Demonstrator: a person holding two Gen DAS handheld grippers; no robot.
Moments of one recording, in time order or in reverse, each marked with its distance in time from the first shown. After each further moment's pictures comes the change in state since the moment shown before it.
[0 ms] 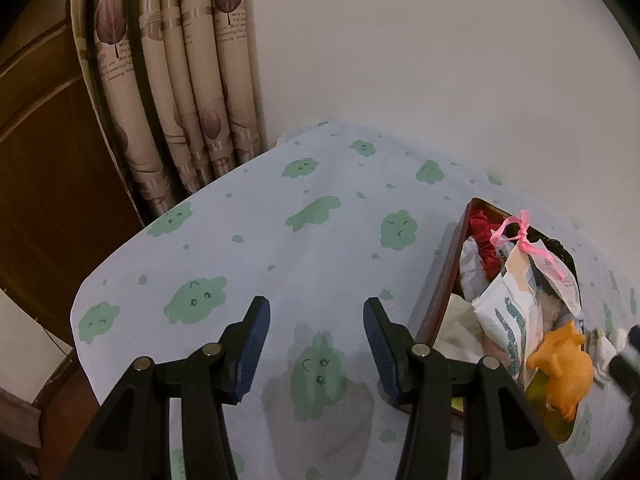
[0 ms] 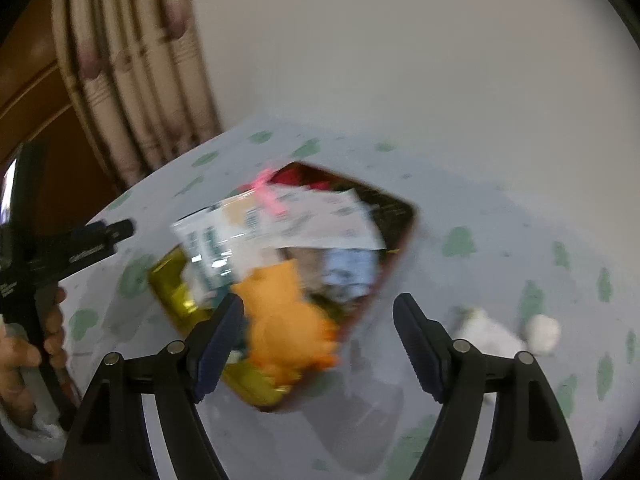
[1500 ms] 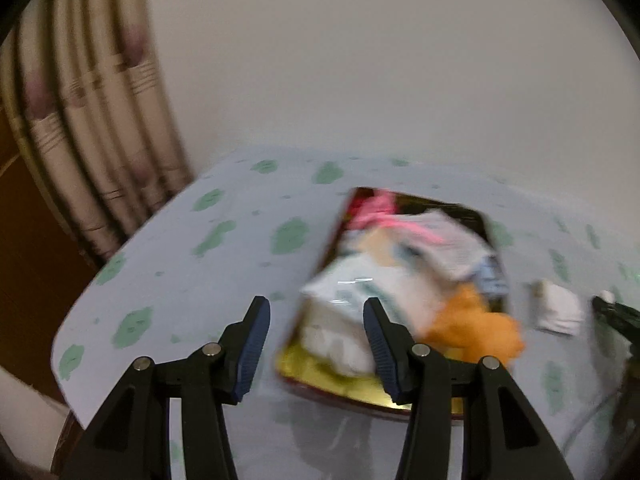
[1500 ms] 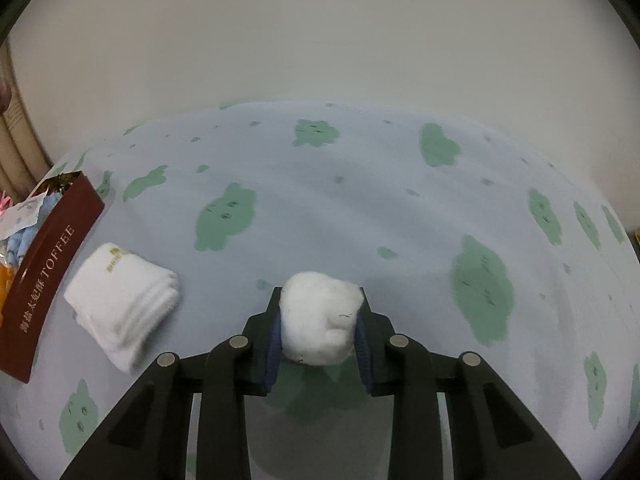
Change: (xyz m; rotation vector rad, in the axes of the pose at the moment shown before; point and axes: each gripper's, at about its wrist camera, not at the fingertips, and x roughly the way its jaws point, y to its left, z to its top) left arm -0.047 -0.092 -0.016 0.254 -0.047 -0.186; right arm 0.012 -0.226 -0.108 0.360 0.065 -0.307
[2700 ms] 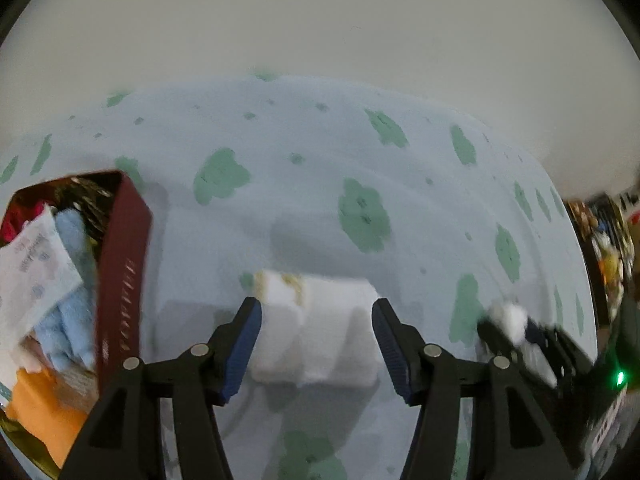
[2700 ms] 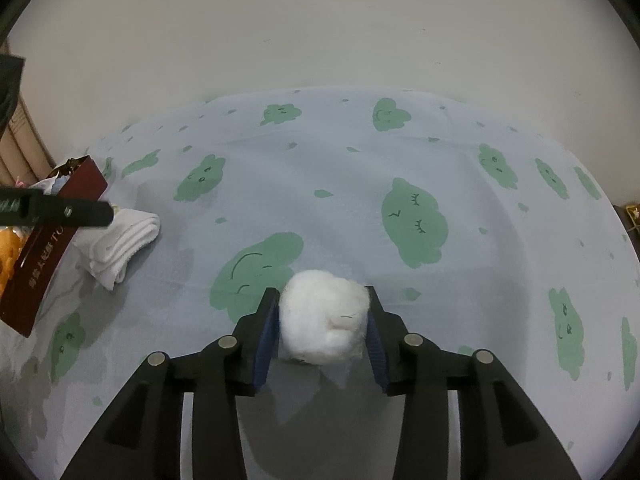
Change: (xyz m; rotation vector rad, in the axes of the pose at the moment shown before) left arm 0.105 -0.244 0.029 0.168 0.355 -0.398; right arm -0.023 -0.028 -0.033 0.008 0.005 0.009
